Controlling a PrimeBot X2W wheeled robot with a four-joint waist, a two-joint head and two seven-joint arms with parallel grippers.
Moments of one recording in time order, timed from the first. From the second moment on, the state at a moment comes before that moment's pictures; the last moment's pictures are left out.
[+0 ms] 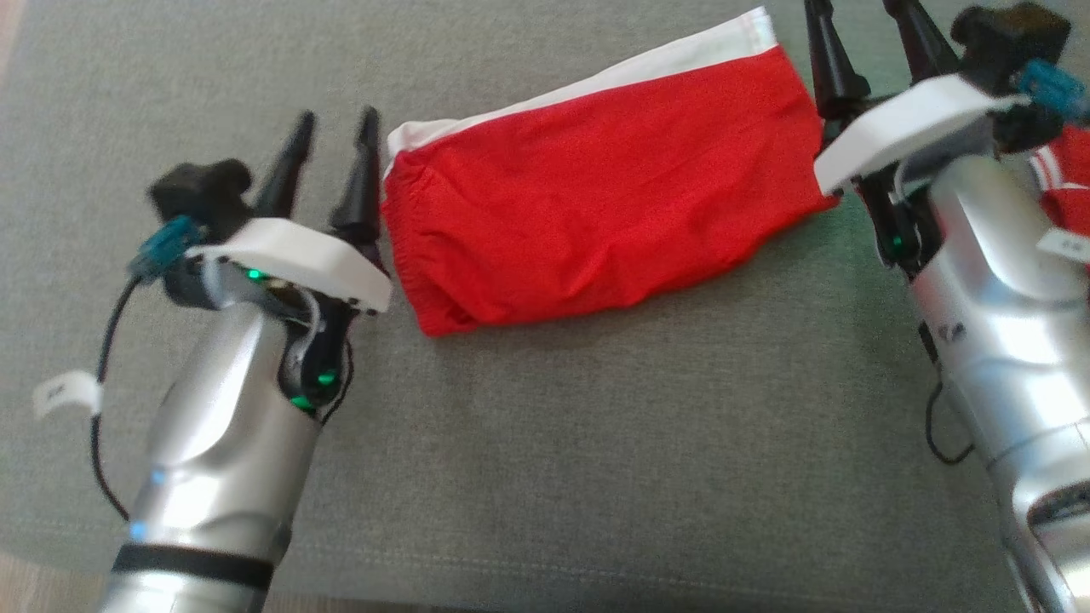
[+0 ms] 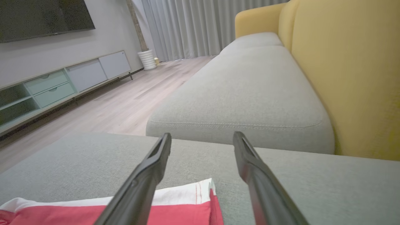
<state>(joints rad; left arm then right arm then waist) -0.62 0.10 -0.34 0.57 -0.53 -0.04 -0.25 -0.93 -0.20 0.41 0.87 0.46 0.13 -0.25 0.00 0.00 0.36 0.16</state>
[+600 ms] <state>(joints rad) -0.27 0.12 -0.22 0.26 -0.30 0.03 -0.26 -0.32 -0.10 0.09 0.30 0.17 0.13 -0.14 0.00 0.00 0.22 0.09</state>
